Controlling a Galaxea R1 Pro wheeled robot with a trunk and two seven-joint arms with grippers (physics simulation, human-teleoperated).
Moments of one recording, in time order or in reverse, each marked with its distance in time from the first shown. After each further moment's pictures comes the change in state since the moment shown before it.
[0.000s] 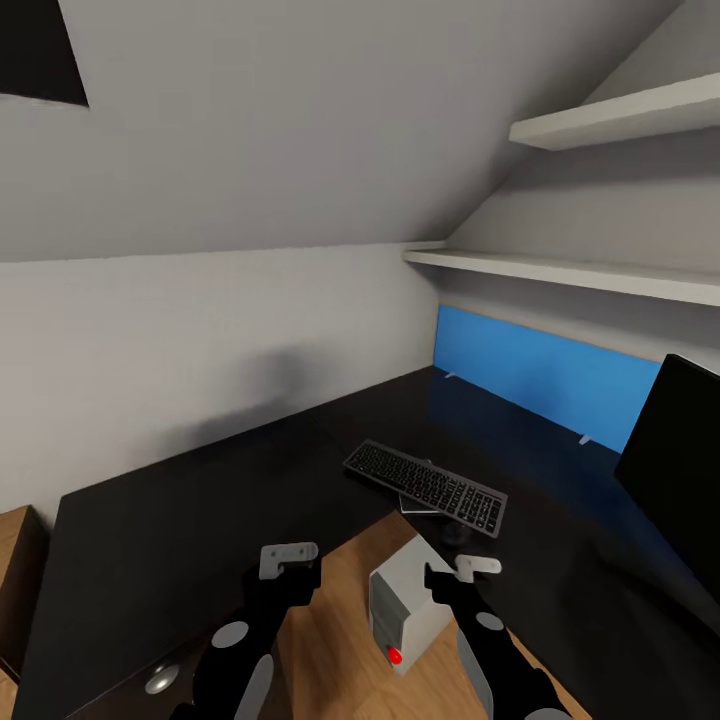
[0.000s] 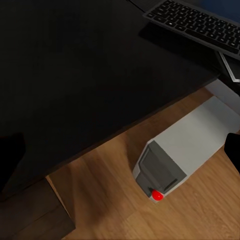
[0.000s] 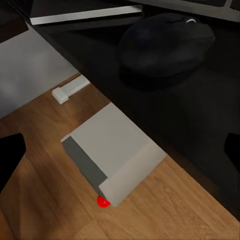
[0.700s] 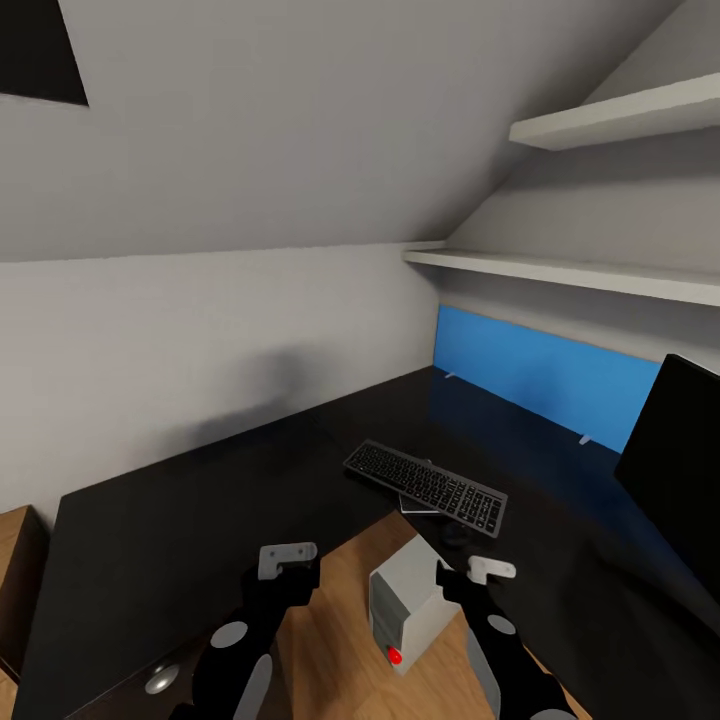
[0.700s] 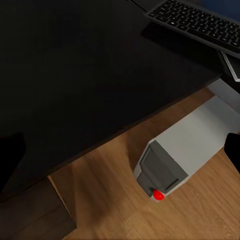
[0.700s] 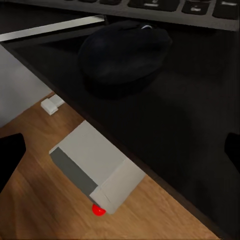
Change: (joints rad) left arm 0.000 0.002 0.003 0.001 0.000 0.000 0.001; right arm 0.000 -0.004 -0.088 -0.001 0.000 -0.035 0.000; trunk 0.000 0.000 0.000
